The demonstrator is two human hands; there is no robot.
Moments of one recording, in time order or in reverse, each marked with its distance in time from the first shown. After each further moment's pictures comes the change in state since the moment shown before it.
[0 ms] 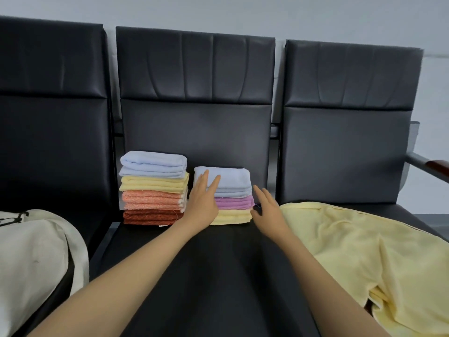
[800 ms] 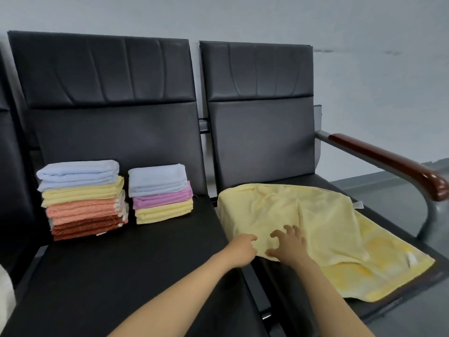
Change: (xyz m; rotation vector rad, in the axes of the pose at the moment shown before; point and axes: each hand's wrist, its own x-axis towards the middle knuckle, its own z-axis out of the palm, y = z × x) left_hand -0.096 0.181 0.136 -0.205 -0.714 0.096; right_hand -0.156 0.129 -0.103 -0.437 -0.125 0.562
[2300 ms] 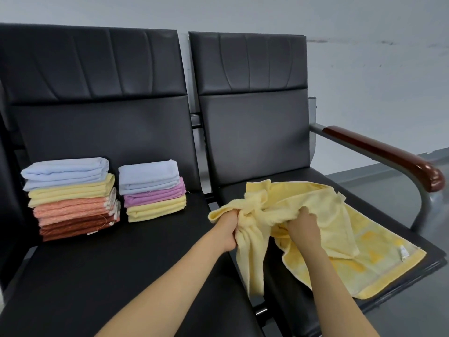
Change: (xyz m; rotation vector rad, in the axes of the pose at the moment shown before) left_hand -0.010 0.039 -0.035 -1.280 0.043 -0.308; right_hand -0.004 0.013 -0.044 0.480 0.304 0.262
